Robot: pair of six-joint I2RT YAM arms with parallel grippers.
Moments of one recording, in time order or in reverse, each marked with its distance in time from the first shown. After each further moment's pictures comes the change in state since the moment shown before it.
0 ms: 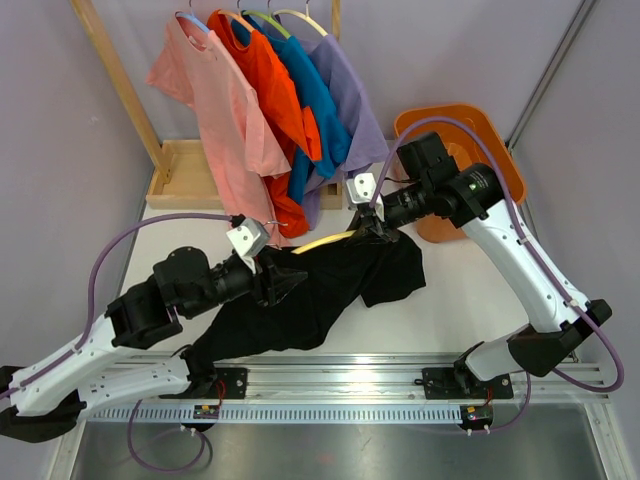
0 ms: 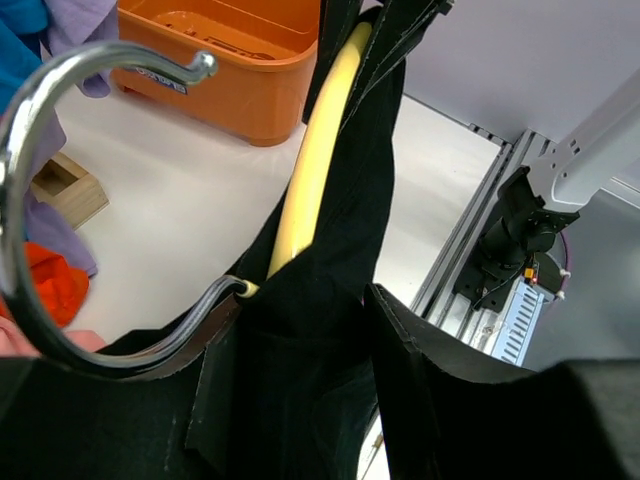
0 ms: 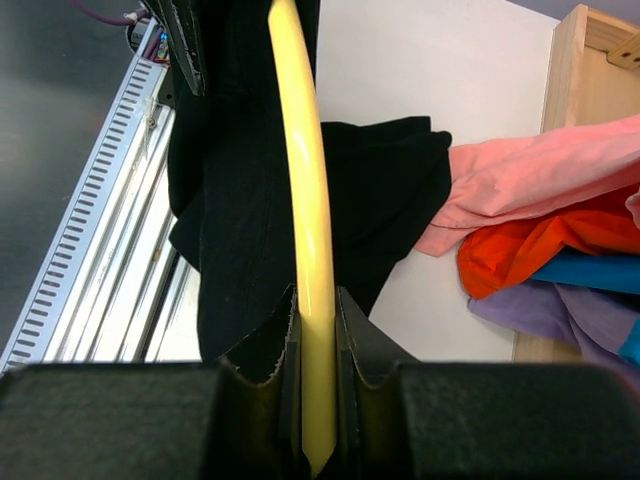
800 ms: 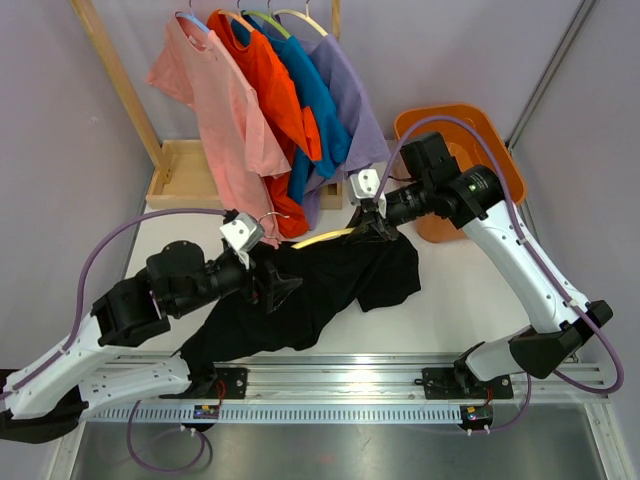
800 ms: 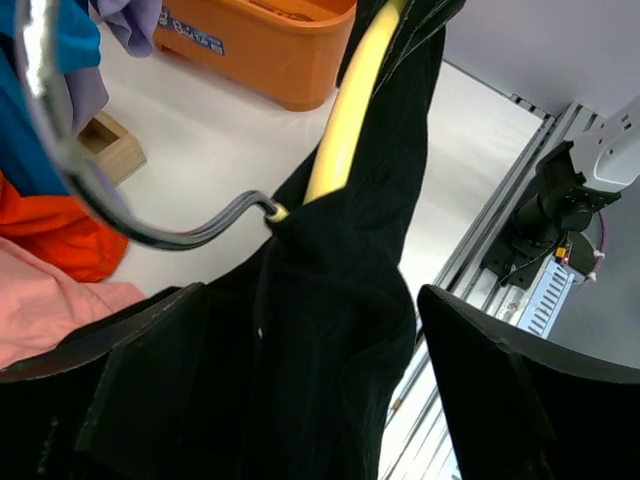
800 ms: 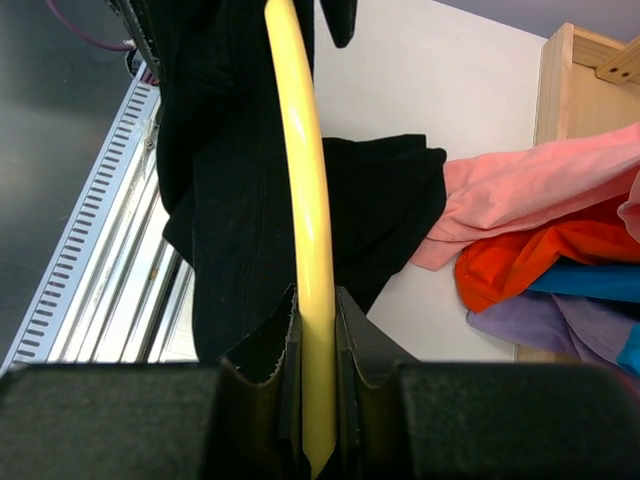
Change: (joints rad) left arm 0.011 0.019 0.108 -0.186 -0.067 0.008; right arm -0.021 -0.015 -0.051 0.079 -0.043 0.046
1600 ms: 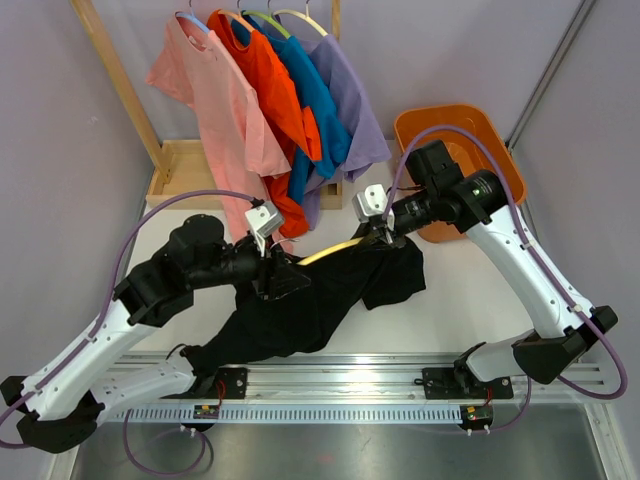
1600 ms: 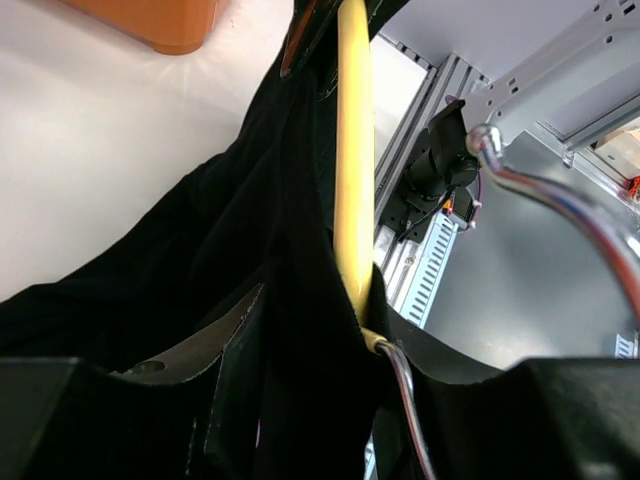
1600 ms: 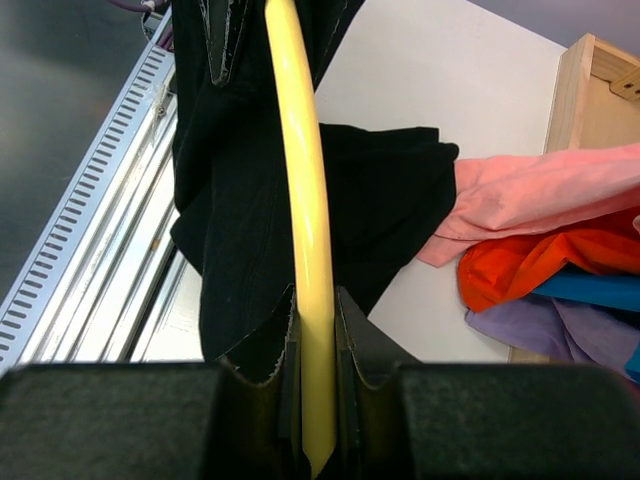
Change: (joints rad) left arm 0.224 0.130 0.032 -0.005 0.490 -0.089; right arm -0.014 -0.032 -0.042 -0.093 -0.023 -0.174
